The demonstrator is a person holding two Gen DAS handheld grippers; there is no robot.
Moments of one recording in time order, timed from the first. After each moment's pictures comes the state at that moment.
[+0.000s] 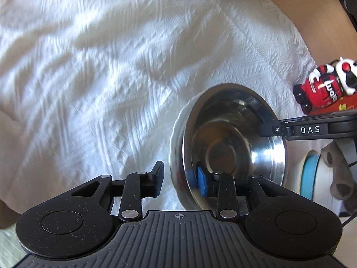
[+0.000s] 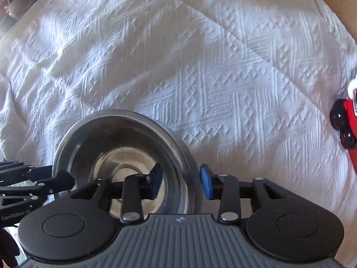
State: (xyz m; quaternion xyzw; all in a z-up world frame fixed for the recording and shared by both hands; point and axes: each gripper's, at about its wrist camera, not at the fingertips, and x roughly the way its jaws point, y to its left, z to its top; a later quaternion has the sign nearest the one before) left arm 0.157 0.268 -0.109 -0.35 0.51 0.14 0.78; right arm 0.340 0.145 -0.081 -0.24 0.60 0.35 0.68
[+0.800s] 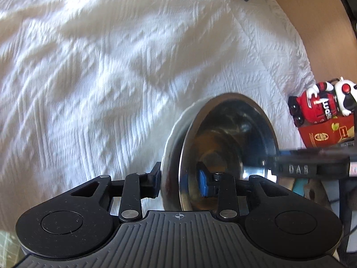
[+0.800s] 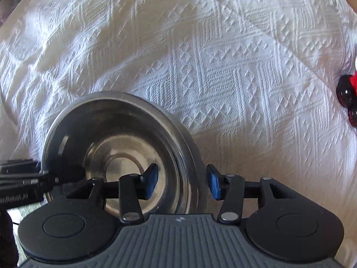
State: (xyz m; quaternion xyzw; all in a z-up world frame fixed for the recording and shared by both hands) left arm 0.181 0.299 -0.127 -0.40 0.50 0.11 0.76; right arm 0.344 0.146 -0.102 -0.22 0.64 0.31 0.66
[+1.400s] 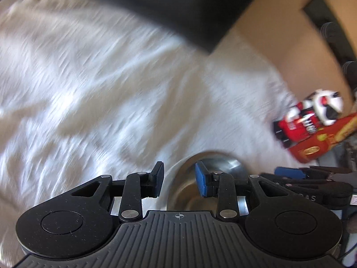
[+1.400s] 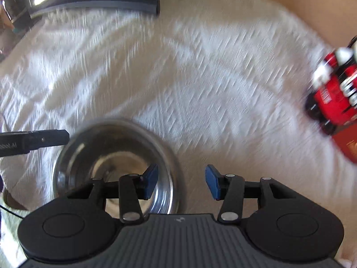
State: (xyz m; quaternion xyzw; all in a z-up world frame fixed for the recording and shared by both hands) left arm 0.200 0.314 -0.056 -0.31 0.42 0.09 0.85; right arm 0.332 0.114 -0.045 -0.18 0.54 0.30 0.77
